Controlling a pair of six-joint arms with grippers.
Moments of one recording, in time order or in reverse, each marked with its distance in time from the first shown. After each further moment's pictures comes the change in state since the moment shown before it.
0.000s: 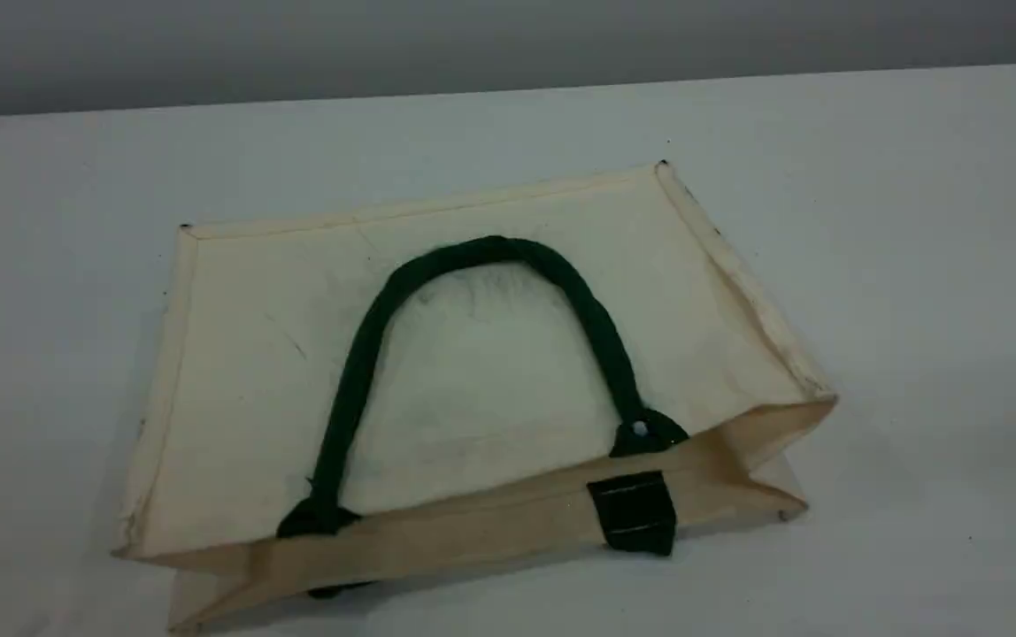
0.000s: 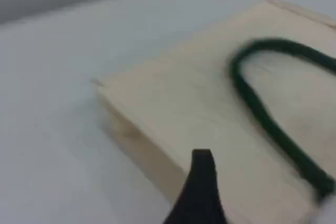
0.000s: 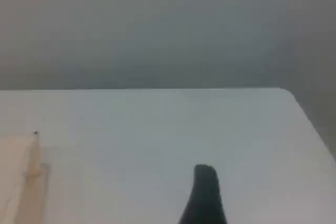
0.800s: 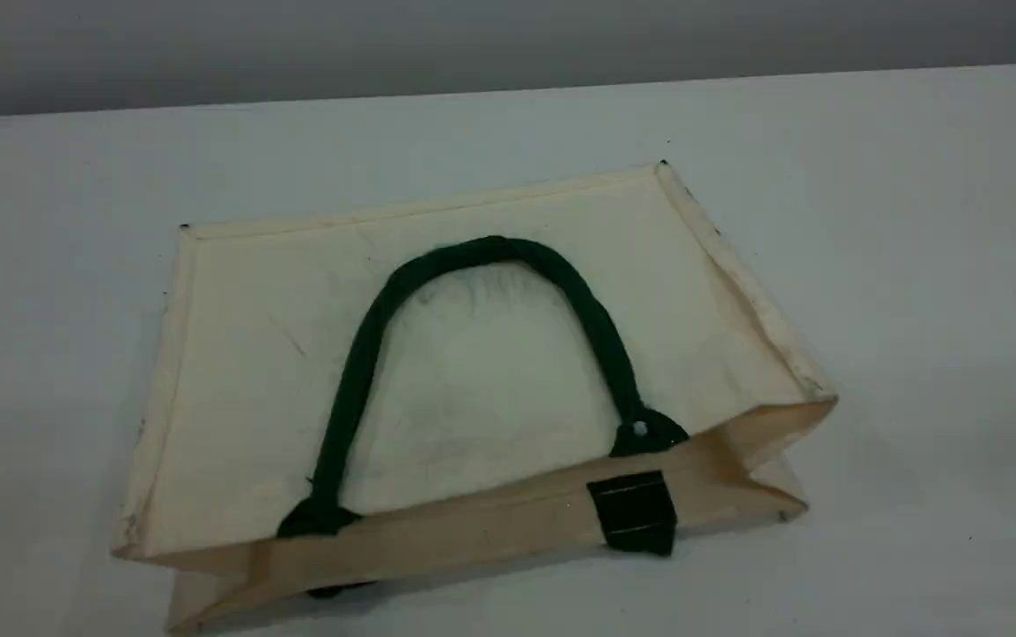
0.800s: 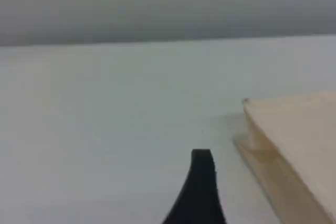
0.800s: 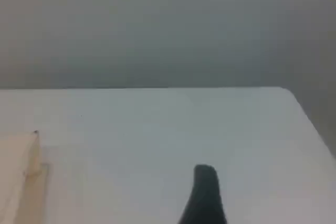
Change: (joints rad) left arm 0.412 -0.258 0.000 -0.040 0.180 0.006; right arm 0.000 0.000 0.000 0.000 0.002 0.000
